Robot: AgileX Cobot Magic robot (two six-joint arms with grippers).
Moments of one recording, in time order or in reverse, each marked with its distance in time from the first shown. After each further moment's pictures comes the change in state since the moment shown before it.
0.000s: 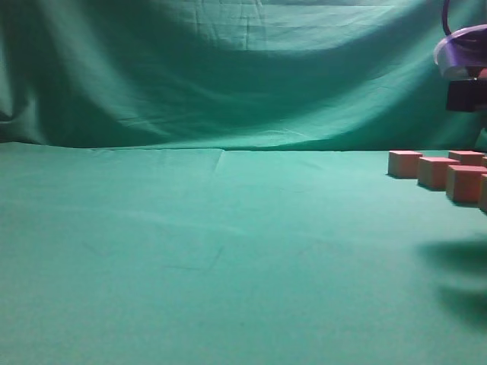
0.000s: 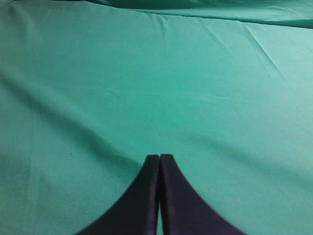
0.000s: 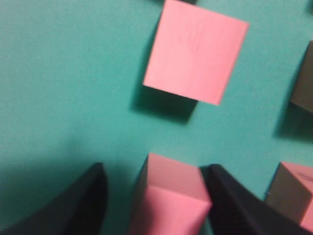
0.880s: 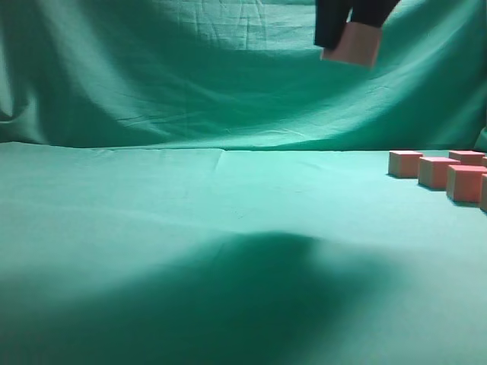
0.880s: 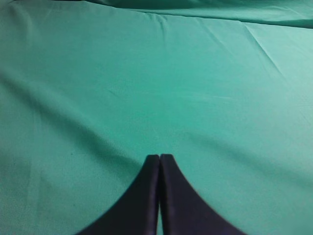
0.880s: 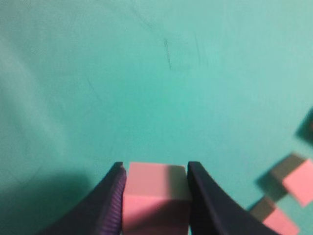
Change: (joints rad) left arm 0.000 0.000 0.000 0.002 0.000 0.000; right arm 0.180 0.088 -0.610 0.094 0.280 -0.342
